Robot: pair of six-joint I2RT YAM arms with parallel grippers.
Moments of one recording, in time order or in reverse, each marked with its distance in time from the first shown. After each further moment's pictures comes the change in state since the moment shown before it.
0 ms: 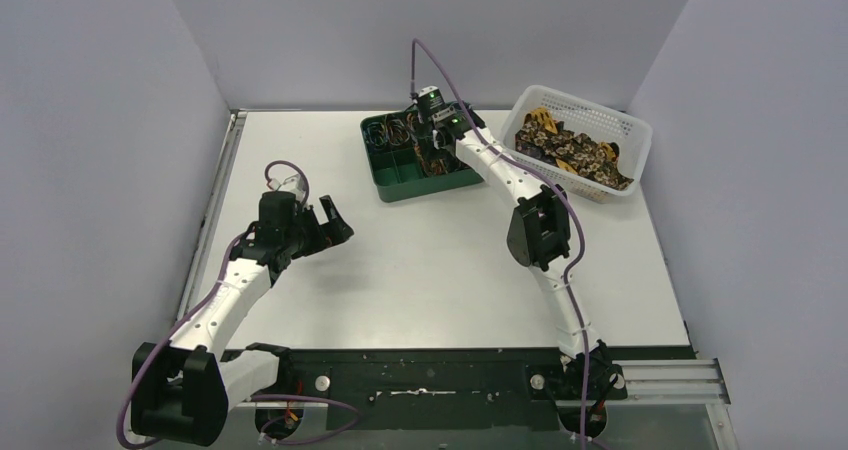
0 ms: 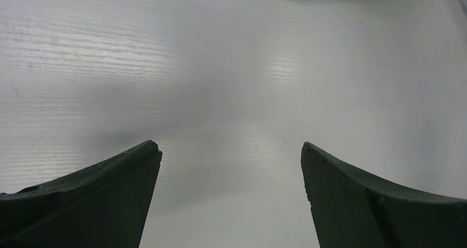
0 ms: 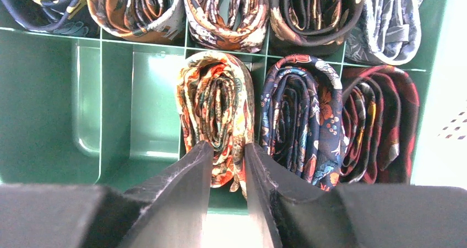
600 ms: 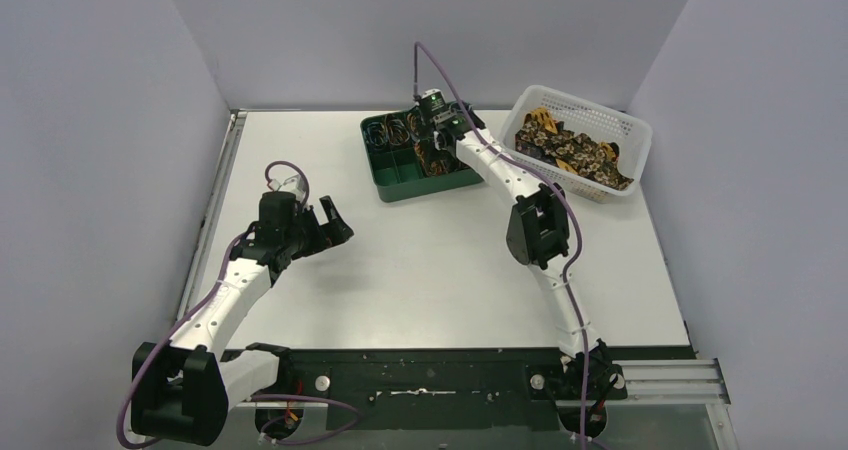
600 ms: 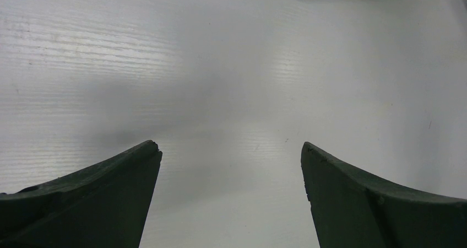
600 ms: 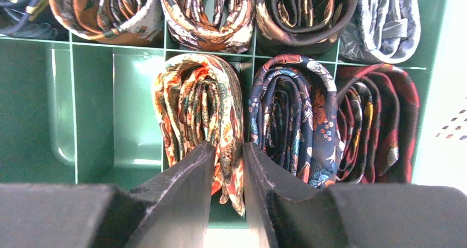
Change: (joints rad) left arm 0.000 0.003 0.000 -0.006 -0.001 0.000; right arm -0.015 0.018 -0.005 0.010 0.021 0.002
